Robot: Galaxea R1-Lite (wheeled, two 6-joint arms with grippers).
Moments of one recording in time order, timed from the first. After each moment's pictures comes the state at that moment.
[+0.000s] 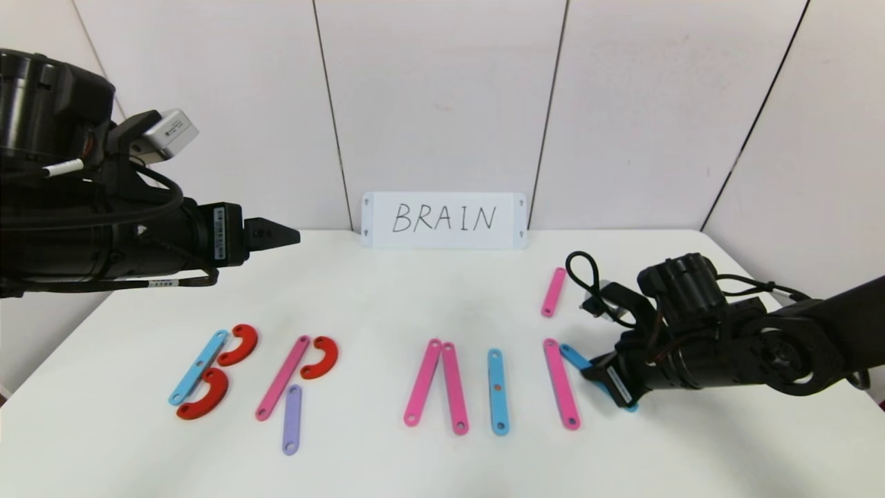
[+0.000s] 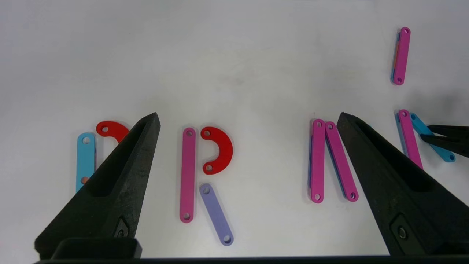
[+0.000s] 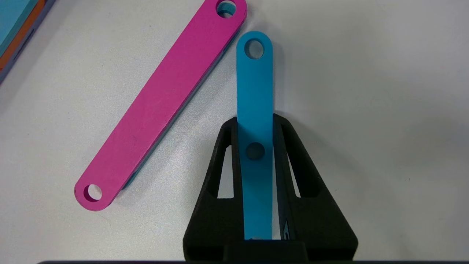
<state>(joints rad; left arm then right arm) -0.30 1.43 -1.14 0.20 -0.01 -0.25 0.32 1.91 -0.80 -0.17 0.17 -0.25</state>
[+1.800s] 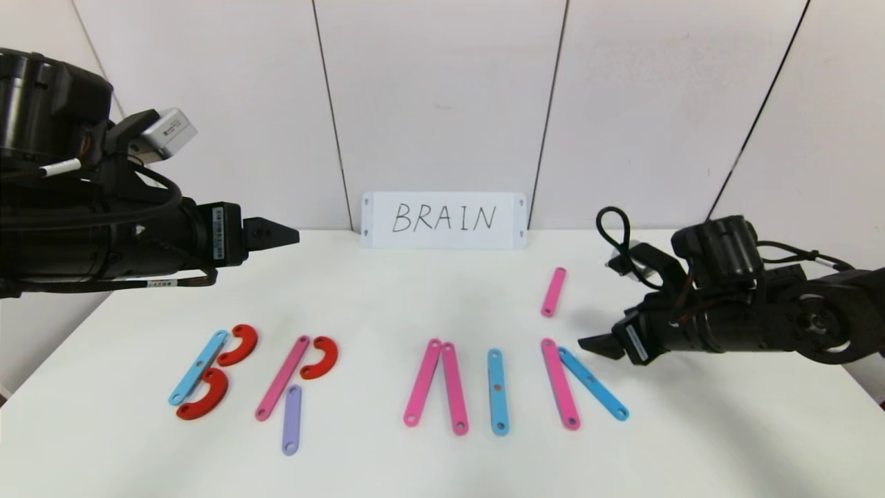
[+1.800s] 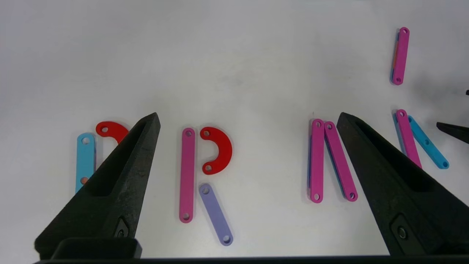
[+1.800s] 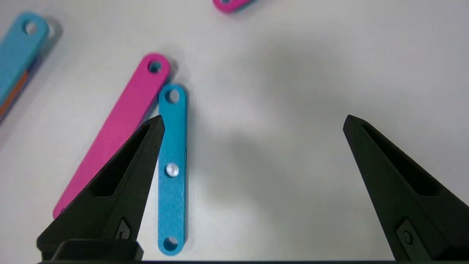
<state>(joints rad) -0.30 1.43 -1.14 0.20 -0.01 -0.25 0.24 1.84 -0.89 -0.16 0.16 -0.24</state>
